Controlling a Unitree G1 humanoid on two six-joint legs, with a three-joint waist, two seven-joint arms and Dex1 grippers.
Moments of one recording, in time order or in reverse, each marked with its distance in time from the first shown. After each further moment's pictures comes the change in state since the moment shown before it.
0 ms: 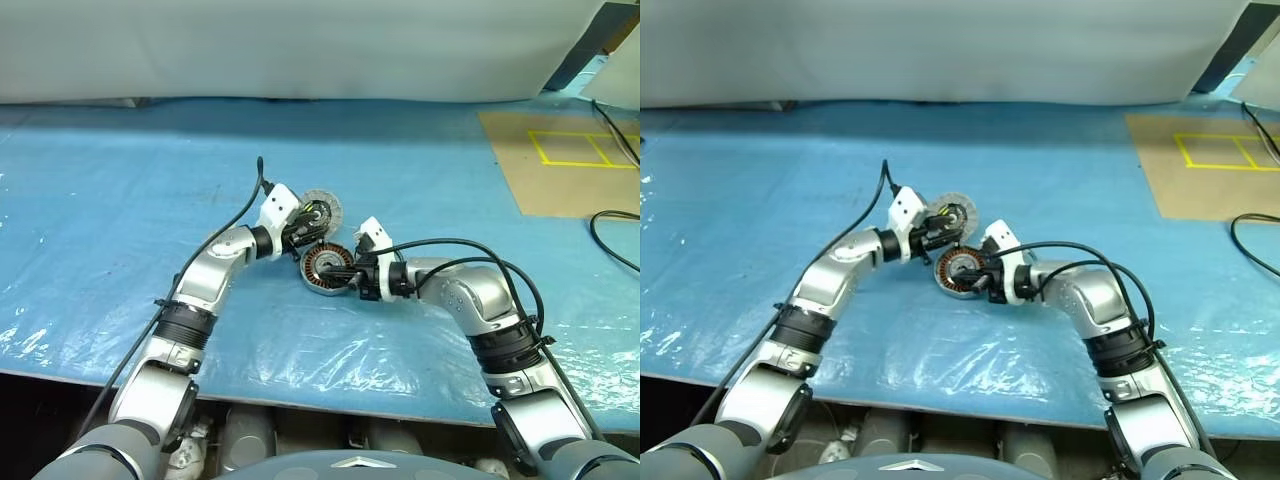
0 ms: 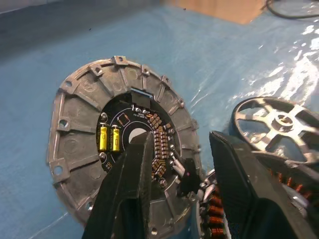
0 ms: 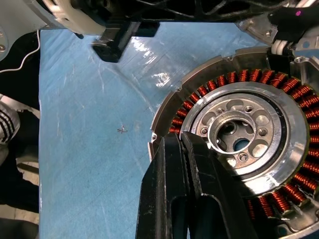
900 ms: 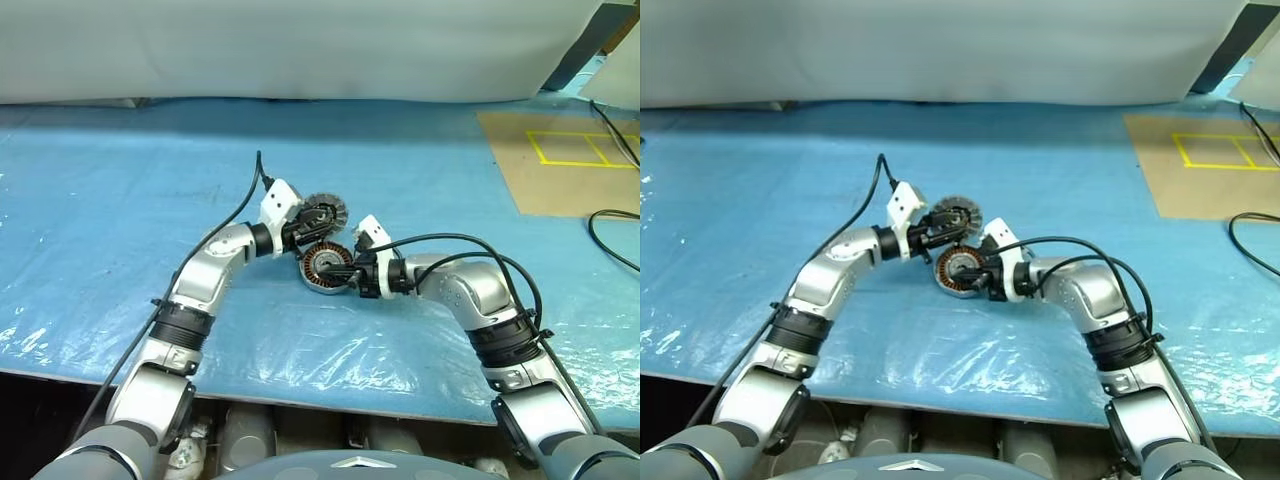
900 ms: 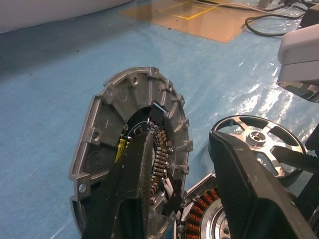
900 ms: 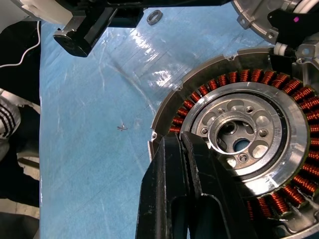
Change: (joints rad) left arm -0.016 0.012 -0.009 0.016 0.008 -0.022 0.012; right arm -0.051 -0.008 0.032 0.036 -0.009 0.008 0.002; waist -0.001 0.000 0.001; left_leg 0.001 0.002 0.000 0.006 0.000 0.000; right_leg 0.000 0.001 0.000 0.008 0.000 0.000
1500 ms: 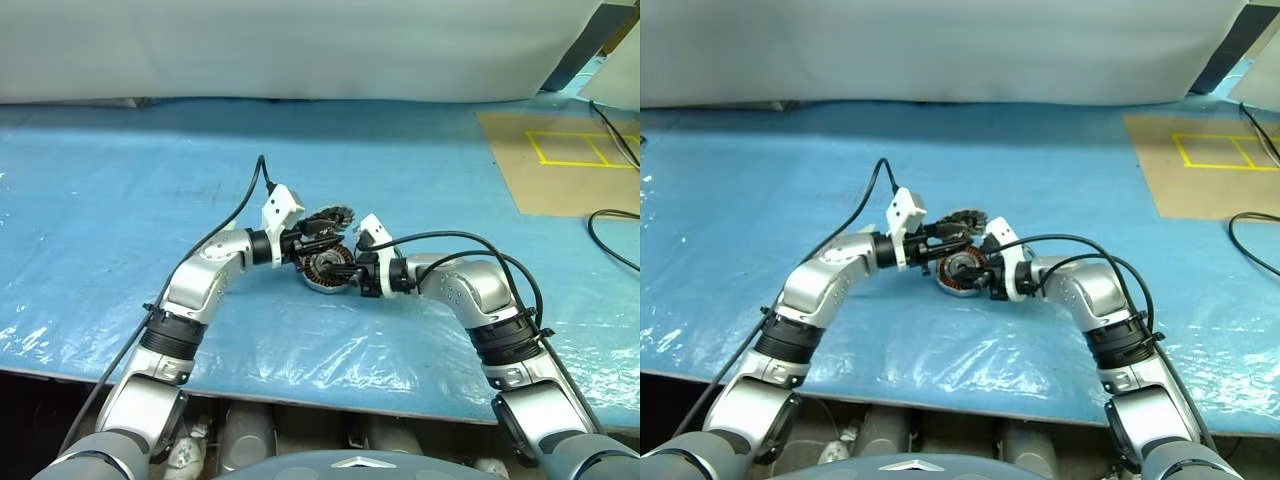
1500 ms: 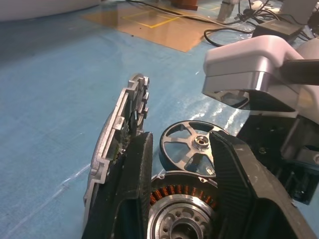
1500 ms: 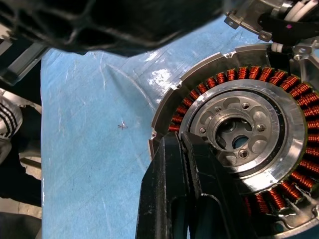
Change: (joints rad) left arm 0.038 0.027 -0.013 -0.111 -0.111 0.092 -0.061; right arm -0.013 -0.003 -0.004 0.016 0.002 0.006 0.017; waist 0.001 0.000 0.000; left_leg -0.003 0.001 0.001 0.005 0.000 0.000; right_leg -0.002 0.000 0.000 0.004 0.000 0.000
